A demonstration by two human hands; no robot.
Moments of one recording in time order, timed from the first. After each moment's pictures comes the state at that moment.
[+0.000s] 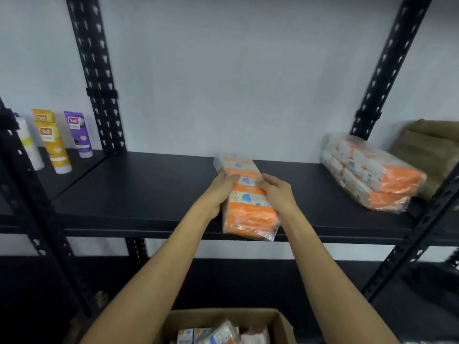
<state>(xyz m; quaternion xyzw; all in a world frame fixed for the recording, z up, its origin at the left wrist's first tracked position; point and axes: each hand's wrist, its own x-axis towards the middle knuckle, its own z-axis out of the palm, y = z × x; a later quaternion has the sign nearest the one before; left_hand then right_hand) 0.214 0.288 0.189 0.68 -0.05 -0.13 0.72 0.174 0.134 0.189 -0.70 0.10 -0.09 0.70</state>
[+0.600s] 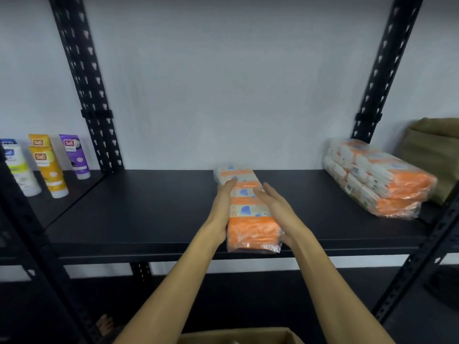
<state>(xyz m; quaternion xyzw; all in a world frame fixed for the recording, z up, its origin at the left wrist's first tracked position) 0.214 0.274 0.179 0.57 -0.01 -0.17 0.80 0.172 0.125 0.184 -0.65 0.02 0.01 0.76</state>
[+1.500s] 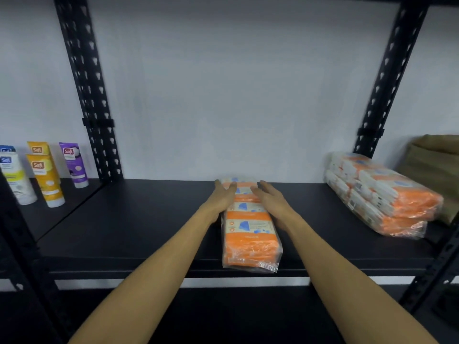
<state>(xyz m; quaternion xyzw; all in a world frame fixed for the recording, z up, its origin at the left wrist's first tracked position) 0.291 0.275 0.200 0.78 -0.04 -0.11 0.61 0.244 0.118 0.201 -0.76 0.04 -0.01 0.65</state>
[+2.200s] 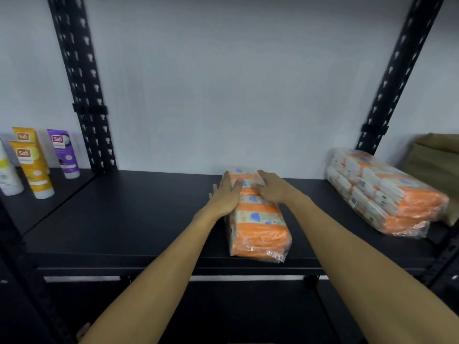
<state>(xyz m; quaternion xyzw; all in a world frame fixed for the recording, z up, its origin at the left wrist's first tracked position) 0.302 0.272 0.178 0.86 -0.14 -0.07 0.49 0.281 0.107 0.223 -0.97 0.01 0.01 0.25</state>
